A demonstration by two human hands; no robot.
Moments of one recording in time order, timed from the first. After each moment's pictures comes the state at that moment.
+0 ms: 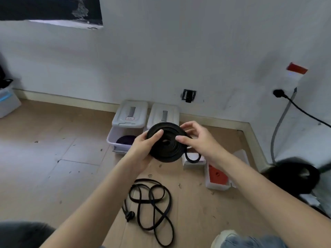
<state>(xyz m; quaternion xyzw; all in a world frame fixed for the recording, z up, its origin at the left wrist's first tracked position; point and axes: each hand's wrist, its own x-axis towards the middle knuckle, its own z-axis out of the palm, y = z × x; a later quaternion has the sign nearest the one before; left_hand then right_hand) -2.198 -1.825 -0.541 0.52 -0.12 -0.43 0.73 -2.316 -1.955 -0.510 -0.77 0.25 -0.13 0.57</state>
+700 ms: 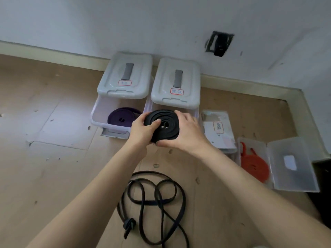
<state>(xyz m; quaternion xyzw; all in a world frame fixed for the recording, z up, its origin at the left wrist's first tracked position) -2.092 -1.912 -0.702 0.71 -0.05 -0.33 0.62 -2.184 -2.012 -0.695 -0.91 0.28 0.02 0.29</state>
